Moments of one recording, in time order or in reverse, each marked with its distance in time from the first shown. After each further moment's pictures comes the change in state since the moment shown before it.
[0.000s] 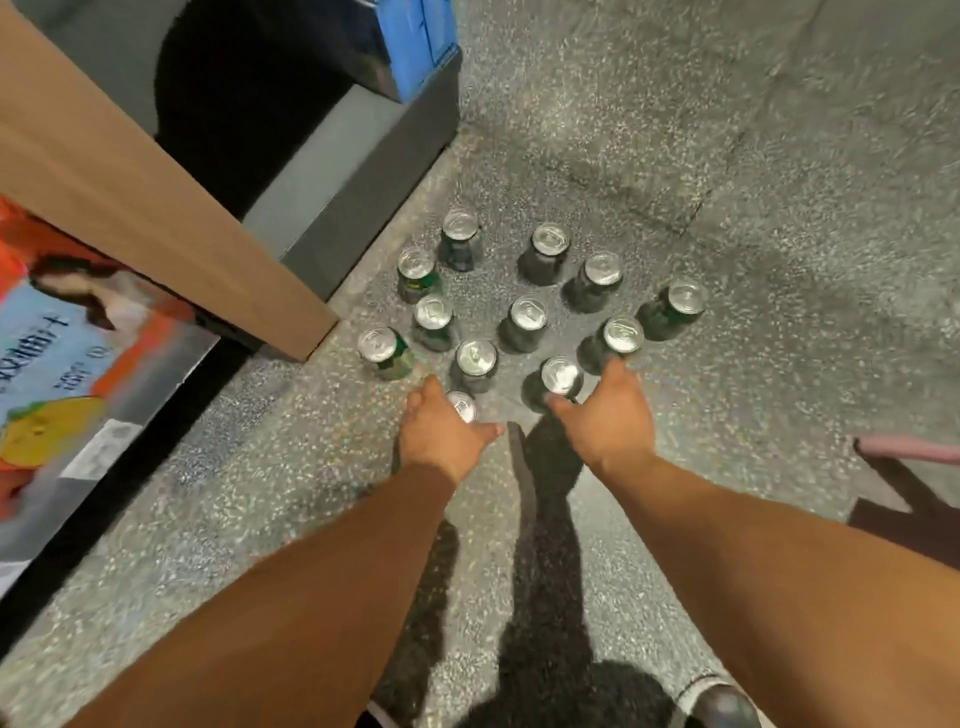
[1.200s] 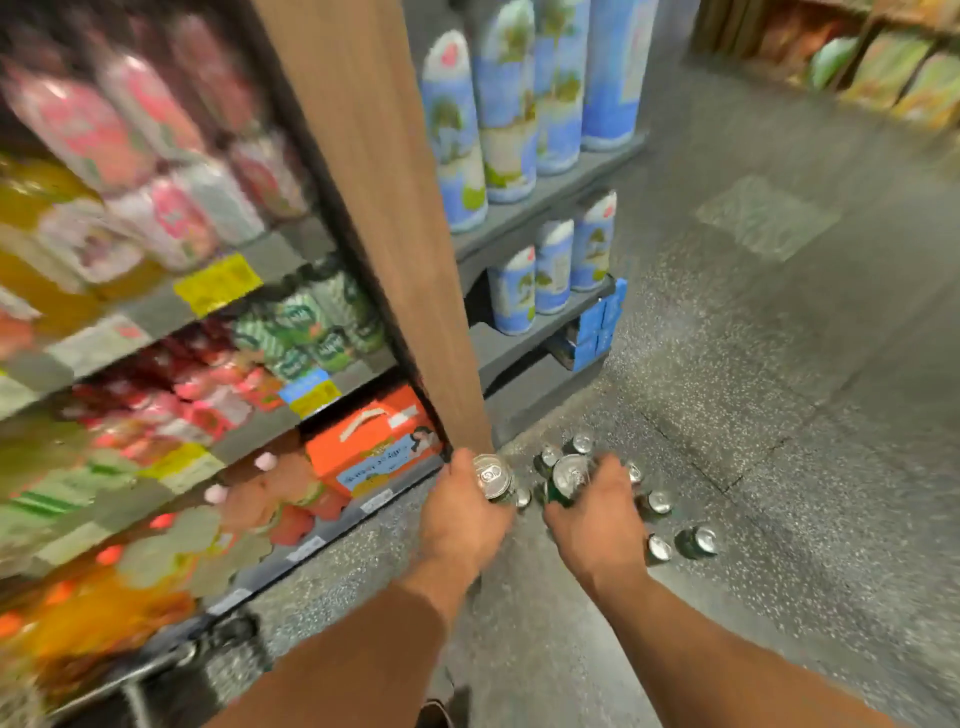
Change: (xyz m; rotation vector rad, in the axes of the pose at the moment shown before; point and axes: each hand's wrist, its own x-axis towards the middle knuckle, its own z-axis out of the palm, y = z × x) left_hand -0.281 0.103 -0.358 -0.297 0.369 -0.026; right_hand -0.258 -0.303 -0.262 0.085 -0.104 -0.420
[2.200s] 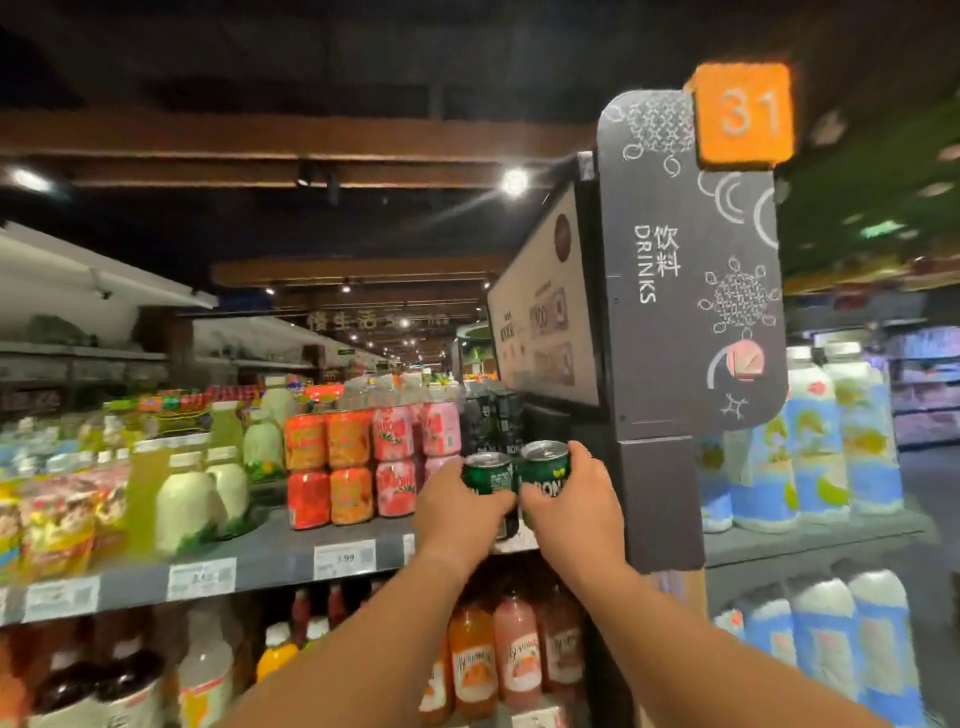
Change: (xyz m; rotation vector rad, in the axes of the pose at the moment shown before) left_hand -0.139 0.358 -0.690 -0.348 0.936 0.367; right_hand -0.148 -0.715 -0.298 0.432 0.184 -0.978
